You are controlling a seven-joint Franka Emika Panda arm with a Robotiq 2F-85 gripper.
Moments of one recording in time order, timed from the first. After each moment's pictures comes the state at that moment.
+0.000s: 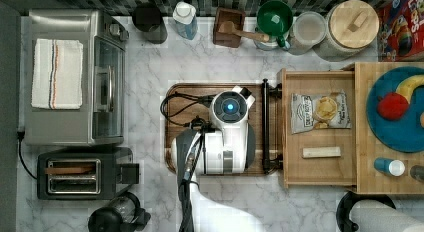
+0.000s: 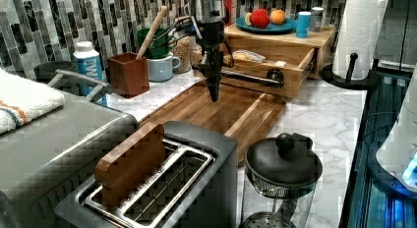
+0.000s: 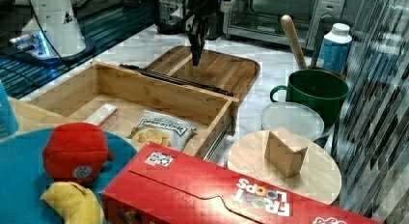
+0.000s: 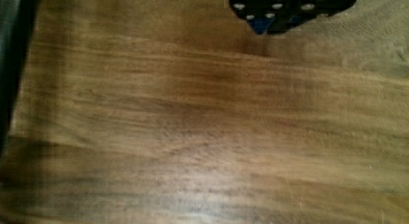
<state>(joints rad) -0.05 0.18 0.07 -2.32 0.00 0.82 -0.91</state>
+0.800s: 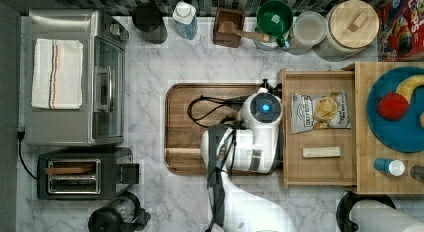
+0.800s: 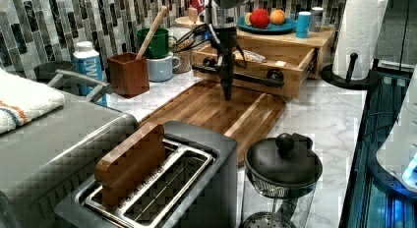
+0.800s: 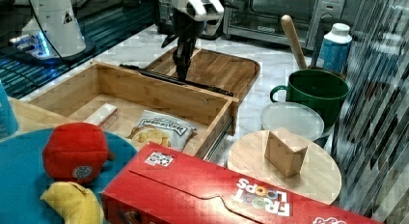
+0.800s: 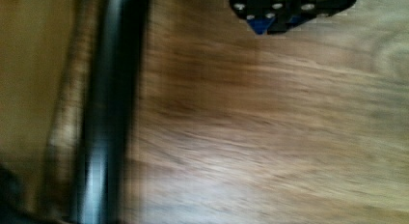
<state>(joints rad) -0.20 0.24 0.05 -2.31 0.00 0.86 -1.10</state>
